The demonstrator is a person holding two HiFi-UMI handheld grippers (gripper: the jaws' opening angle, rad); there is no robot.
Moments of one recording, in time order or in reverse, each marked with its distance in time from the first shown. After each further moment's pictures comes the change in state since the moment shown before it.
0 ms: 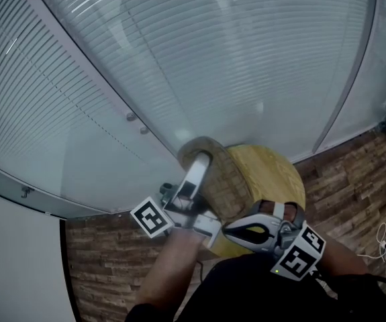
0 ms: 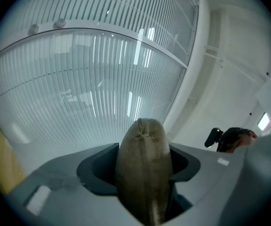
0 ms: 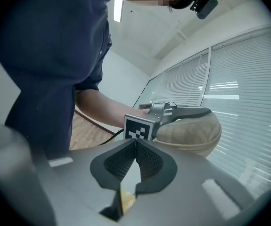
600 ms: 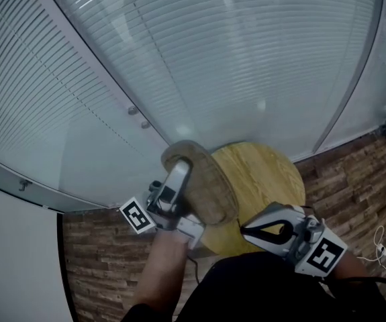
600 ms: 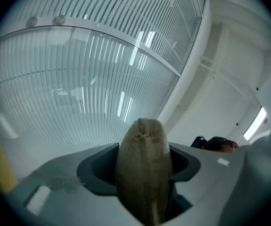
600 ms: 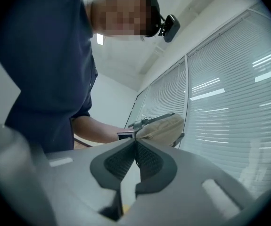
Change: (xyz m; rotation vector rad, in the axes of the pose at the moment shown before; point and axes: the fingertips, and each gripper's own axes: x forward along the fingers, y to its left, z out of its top) left arm -0.021 -0.024 0.024 -0.061 -0.003 -0.156; right arm -0.041 -0.025 0.036 0.230 -0.253 -0.092
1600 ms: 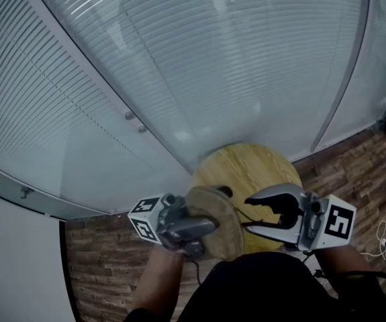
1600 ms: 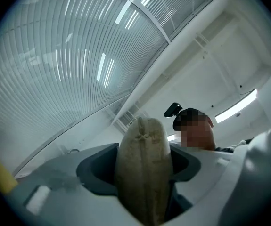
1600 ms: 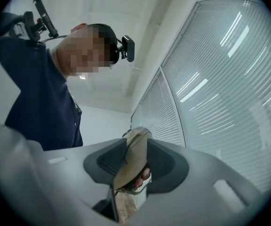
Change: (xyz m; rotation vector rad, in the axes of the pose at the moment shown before) left arm -0.027 -0.038 -0.112 0.000 0.469 -0.244; right arm -0.022 -0.029 0.035 0.299 -0.240 0.033
